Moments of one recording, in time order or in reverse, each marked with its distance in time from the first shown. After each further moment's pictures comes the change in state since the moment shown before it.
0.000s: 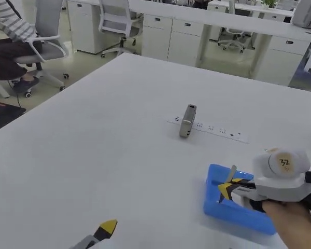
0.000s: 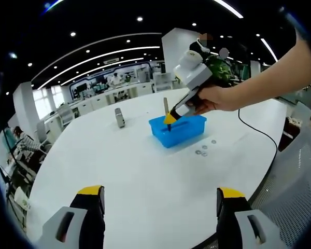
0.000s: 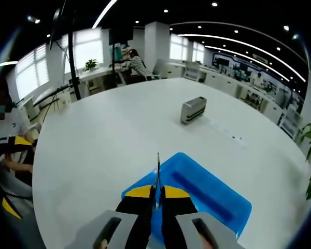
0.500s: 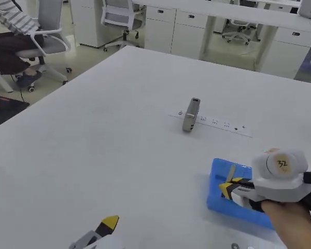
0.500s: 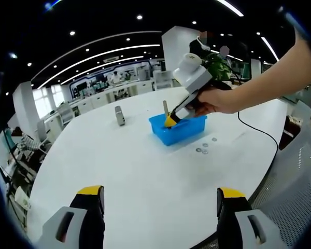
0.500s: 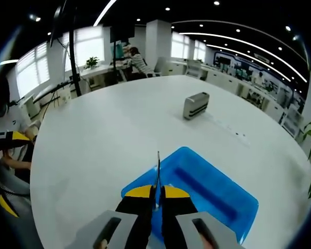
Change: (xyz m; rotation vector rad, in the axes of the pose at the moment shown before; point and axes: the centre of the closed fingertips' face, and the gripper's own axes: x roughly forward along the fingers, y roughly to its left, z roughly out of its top) left arm 0.000 0.000 -0.003 0.003 0.017 0.003; right arm 0.008 0.004 -0.009 0.002 0.011 0.008
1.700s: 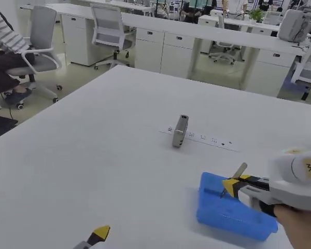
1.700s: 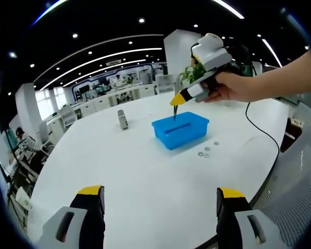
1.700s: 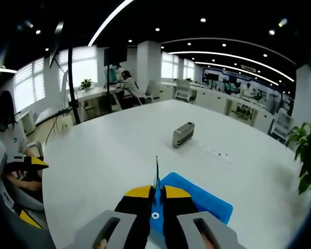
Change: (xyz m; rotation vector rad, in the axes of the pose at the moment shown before) left arm -0.003 0.004 0.005 -0.003 -0.032 0.018; right arm -0.076 0.003 0.046 0.047 -0.196 -0.064
